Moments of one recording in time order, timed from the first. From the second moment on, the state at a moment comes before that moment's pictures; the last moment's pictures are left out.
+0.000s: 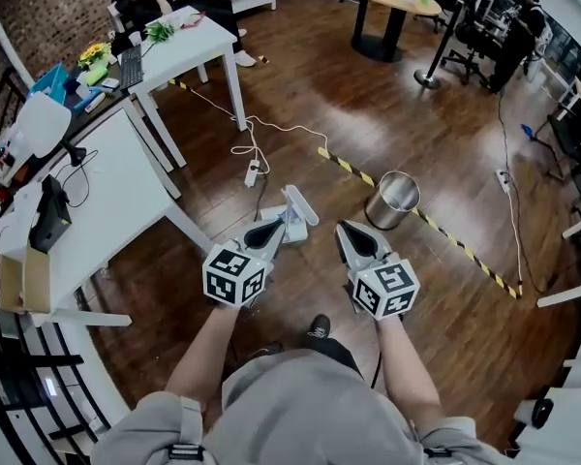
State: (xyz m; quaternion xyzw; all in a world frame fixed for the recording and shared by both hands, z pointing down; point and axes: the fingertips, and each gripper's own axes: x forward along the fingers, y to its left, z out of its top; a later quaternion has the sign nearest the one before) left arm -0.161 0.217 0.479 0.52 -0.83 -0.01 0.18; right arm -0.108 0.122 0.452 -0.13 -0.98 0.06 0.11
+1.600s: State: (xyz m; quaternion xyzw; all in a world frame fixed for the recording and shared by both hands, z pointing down) left arm -0.260 0.246 0.541 0.54 -0.80 0.00 0.26; right arm -0.271 0.138 0.600 -0.12 -0.95 -0.01 0.27
